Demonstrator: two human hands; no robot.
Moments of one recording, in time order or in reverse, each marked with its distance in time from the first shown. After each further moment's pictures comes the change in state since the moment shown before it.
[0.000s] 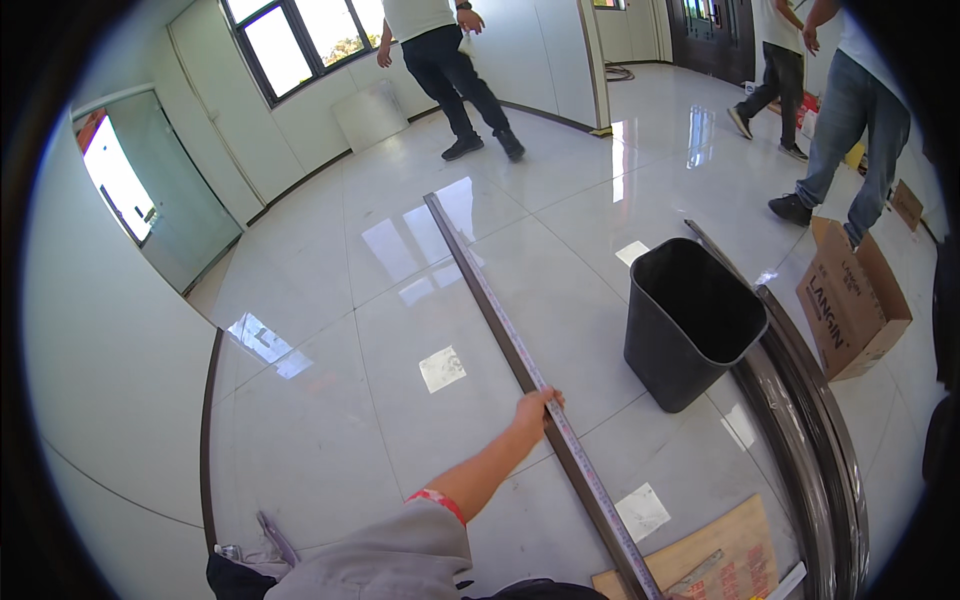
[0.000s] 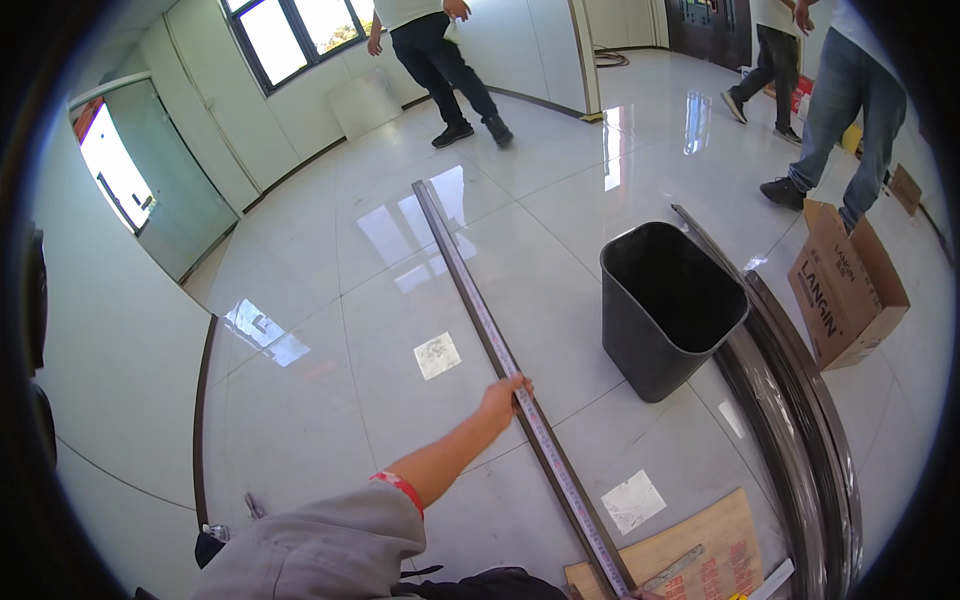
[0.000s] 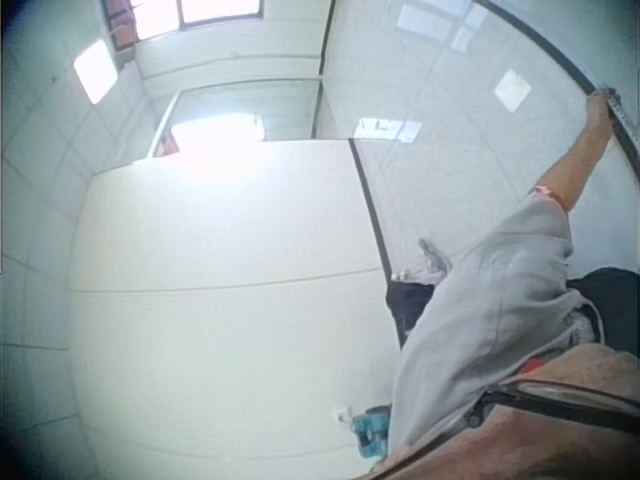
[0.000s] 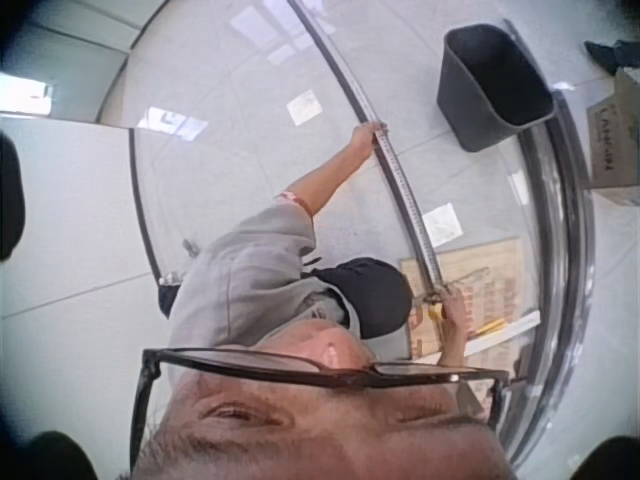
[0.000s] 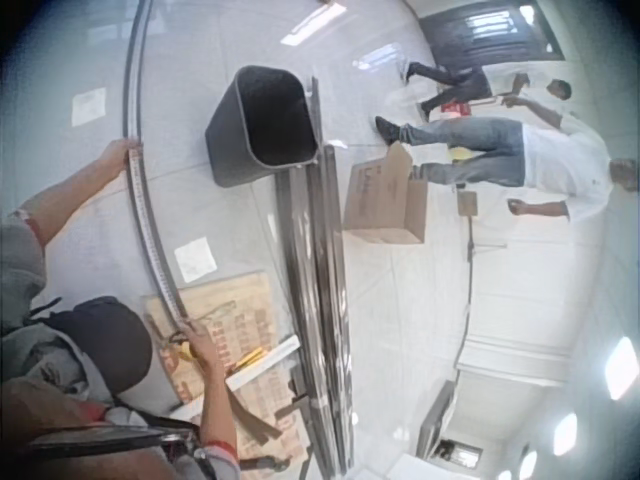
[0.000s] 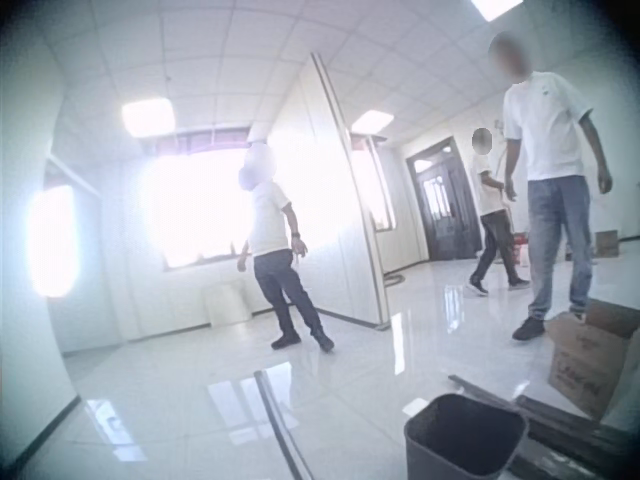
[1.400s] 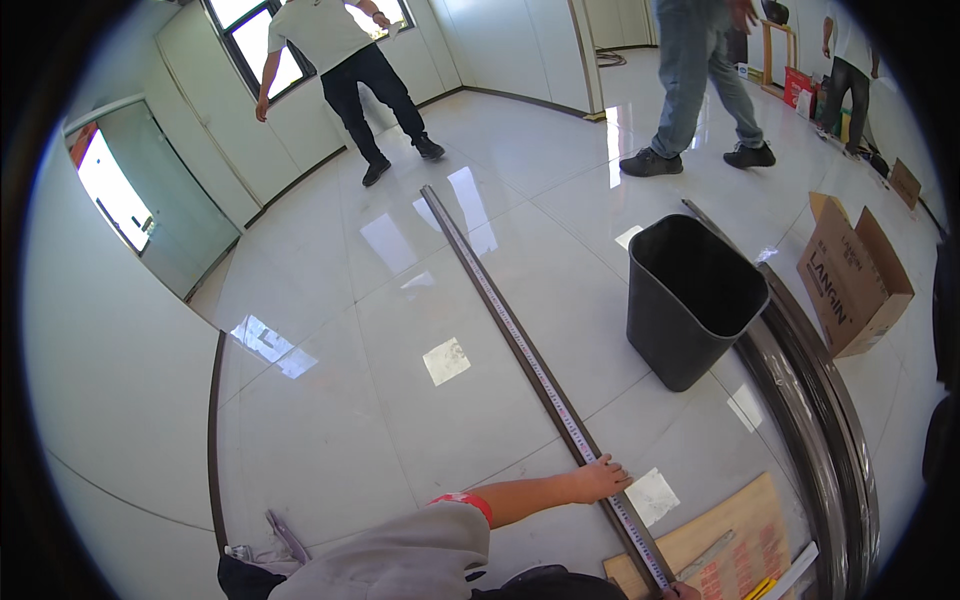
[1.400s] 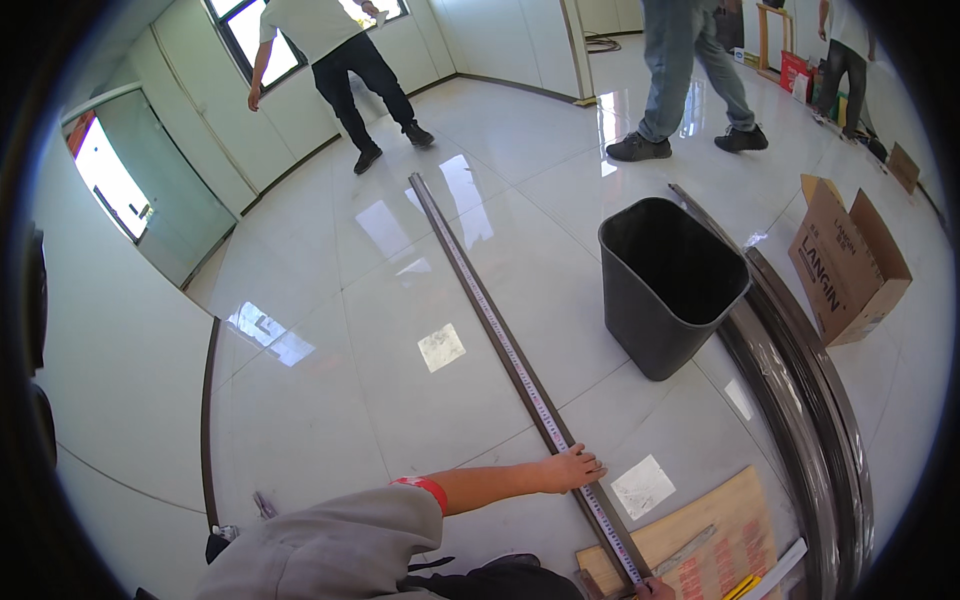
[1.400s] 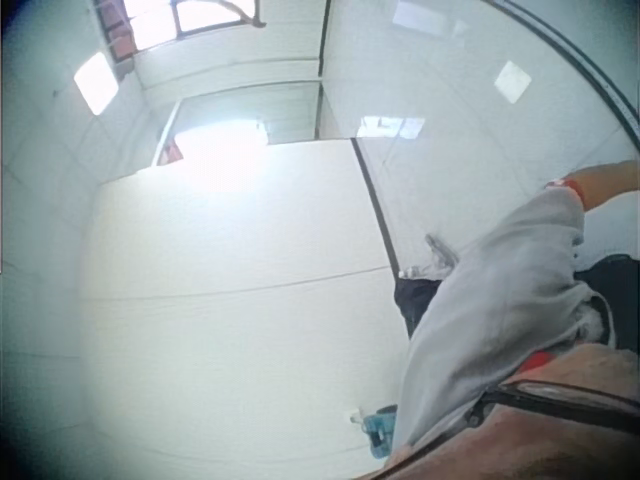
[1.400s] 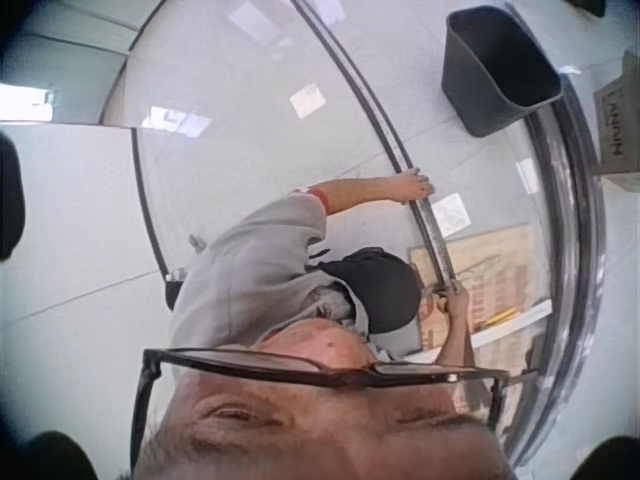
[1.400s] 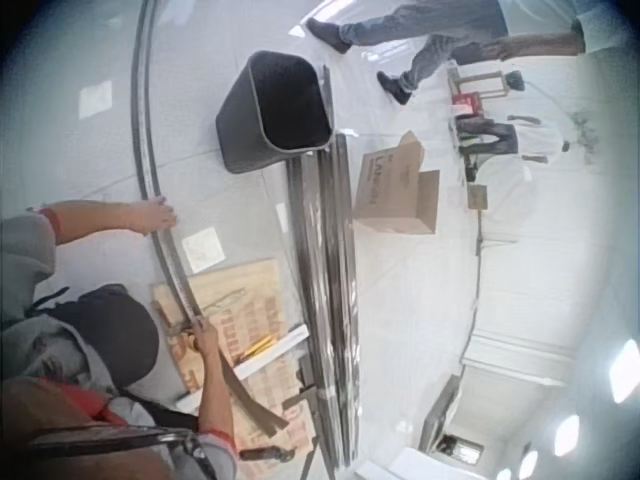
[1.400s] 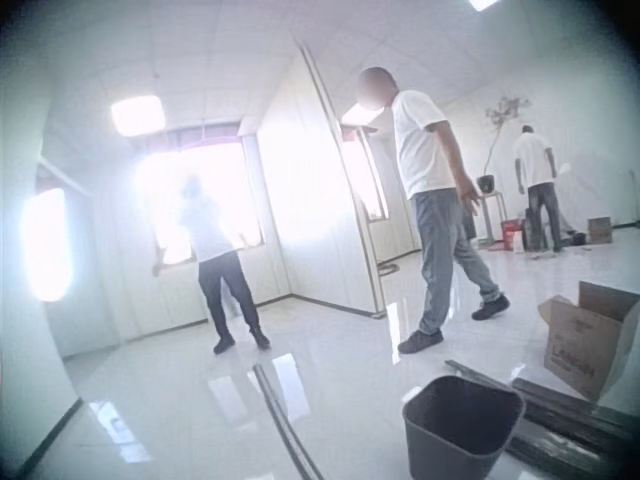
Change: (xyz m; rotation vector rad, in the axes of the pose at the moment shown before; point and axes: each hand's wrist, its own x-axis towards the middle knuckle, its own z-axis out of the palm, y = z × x) left_hand -0.095 -0.131 0.035 2.050 -1.210 1.116; right_hand 0.024 0.178 -0.038 -0.499 0.254 0.066
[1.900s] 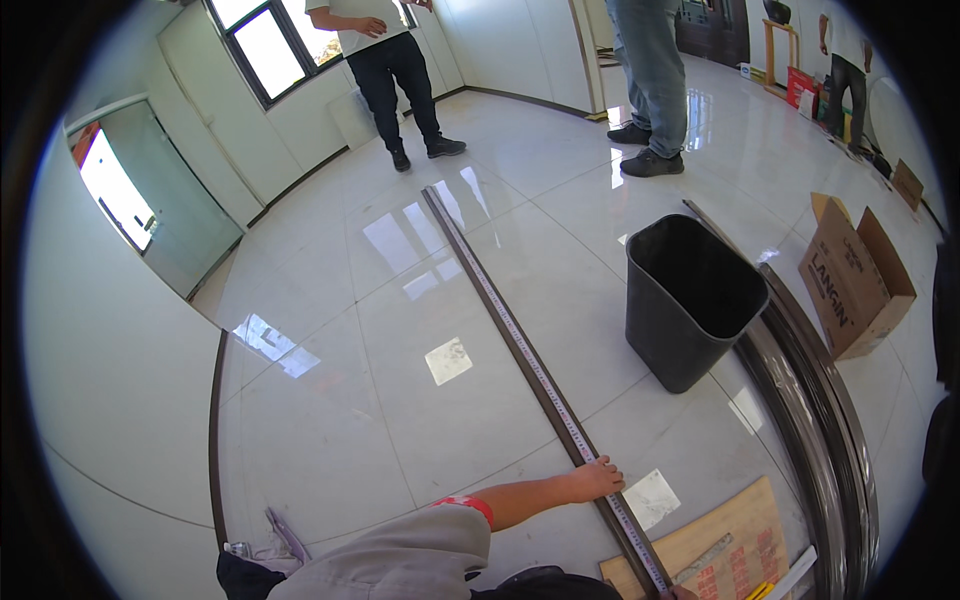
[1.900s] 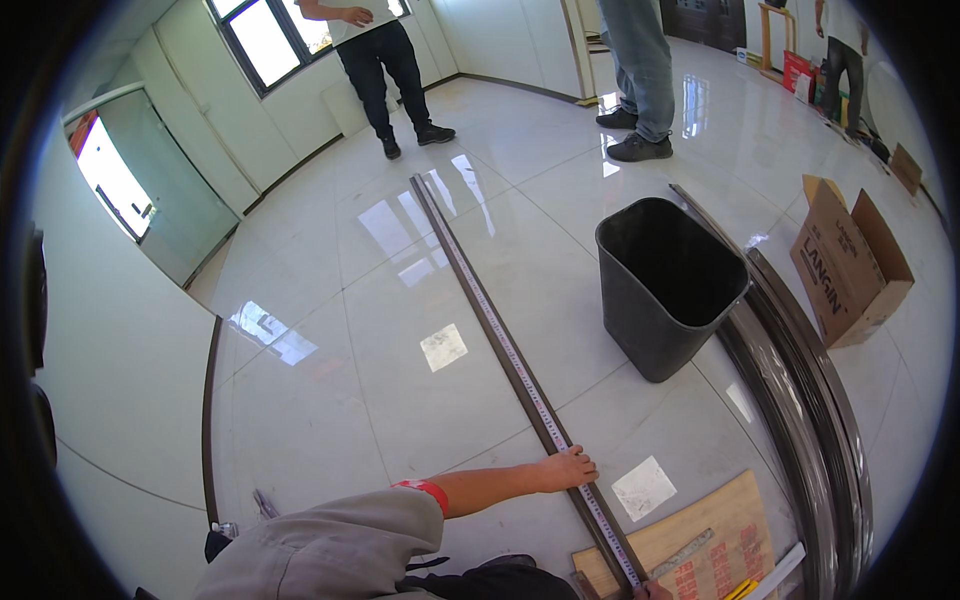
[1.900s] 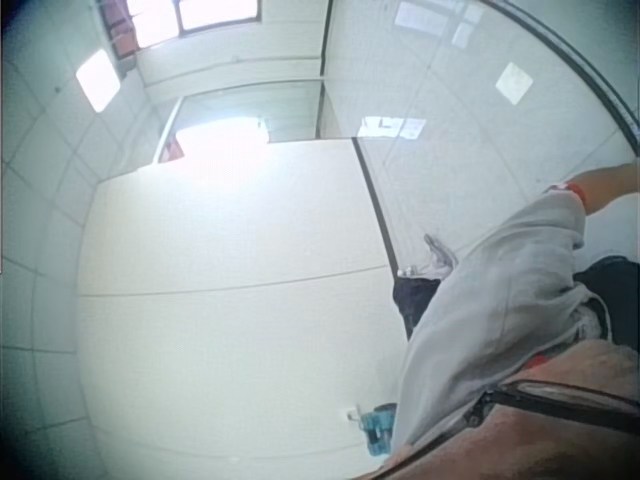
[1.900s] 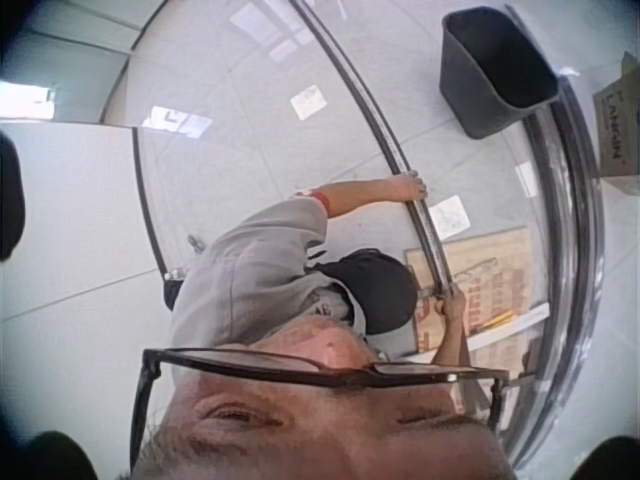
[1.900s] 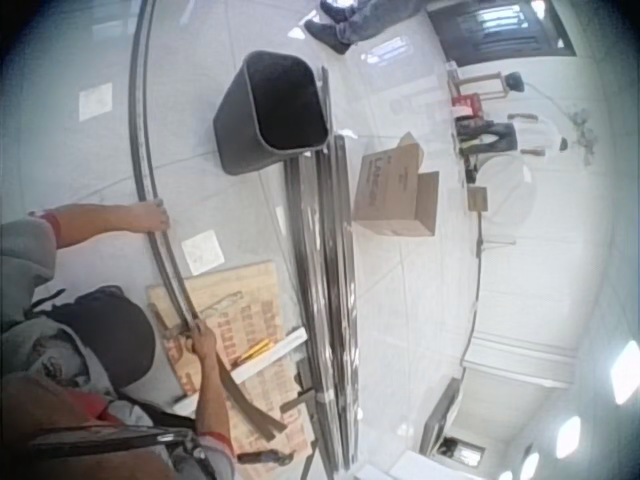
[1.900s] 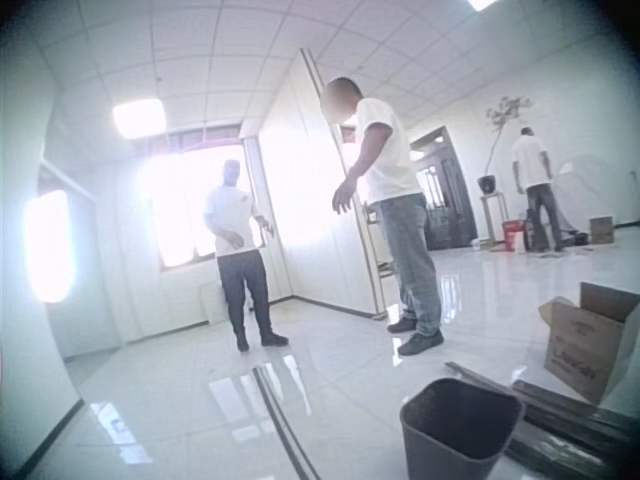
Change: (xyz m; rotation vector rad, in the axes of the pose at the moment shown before) left_hand 0.007 -0.003 0.038 -0.045 0.182 -0.007; right_hand 0.009 0.050 0.011 -0.040 0.004 -0.118
